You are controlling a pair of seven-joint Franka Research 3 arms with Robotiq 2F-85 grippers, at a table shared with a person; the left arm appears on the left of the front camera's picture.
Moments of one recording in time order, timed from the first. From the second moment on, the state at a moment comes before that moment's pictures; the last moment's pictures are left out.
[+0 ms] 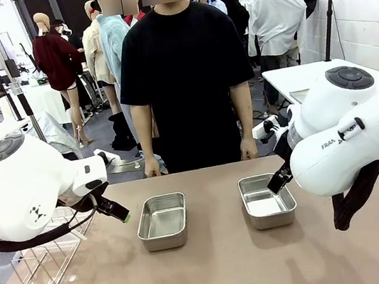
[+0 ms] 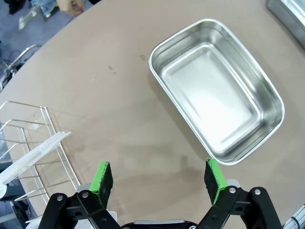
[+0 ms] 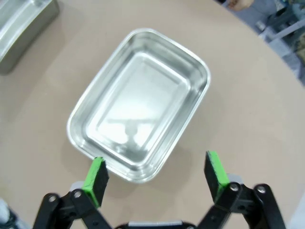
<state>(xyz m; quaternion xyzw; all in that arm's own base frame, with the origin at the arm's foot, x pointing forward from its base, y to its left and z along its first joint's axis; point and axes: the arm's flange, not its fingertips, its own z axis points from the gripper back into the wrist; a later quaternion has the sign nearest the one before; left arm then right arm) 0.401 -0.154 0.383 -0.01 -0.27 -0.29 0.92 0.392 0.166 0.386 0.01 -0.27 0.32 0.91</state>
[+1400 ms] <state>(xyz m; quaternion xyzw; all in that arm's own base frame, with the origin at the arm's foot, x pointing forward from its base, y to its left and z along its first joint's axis) 0.367 -0.072 0.530 -0.19 -0.24 -0.35 0.88 0.356 0.045 0.523 0.15 -0.36 0.27 0.88</state>
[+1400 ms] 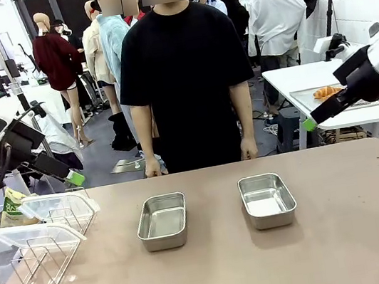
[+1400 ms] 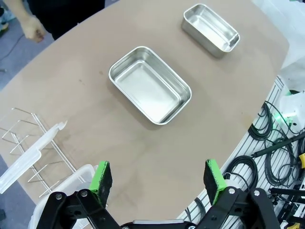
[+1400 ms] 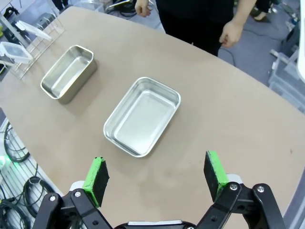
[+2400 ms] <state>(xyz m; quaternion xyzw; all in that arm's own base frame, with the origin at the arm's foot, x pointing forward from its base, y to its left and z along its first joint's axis) 0.369 -0.075 0.525 -0.19 -0.24 -0.35 0.89 0.356 0.041 0.519 0.15 -0.35 0.28 0.88</state>
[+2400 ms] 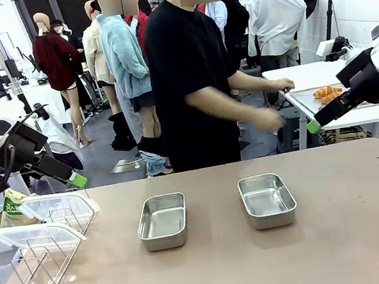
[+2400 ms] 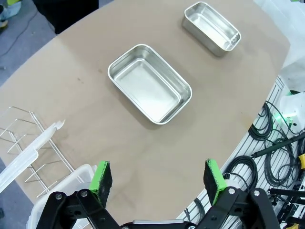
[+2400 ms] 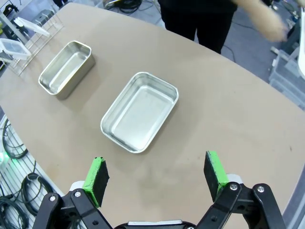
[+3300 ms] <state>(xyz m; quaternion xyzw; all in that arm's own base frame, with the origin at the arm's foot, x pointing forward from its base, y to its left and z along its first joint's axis) 0.369 -0.075 0.525 -0.19 -0.24 -0.35 0.89 0.356 0.041 0.519 0.15 -0.35 0.28 0.88</state>
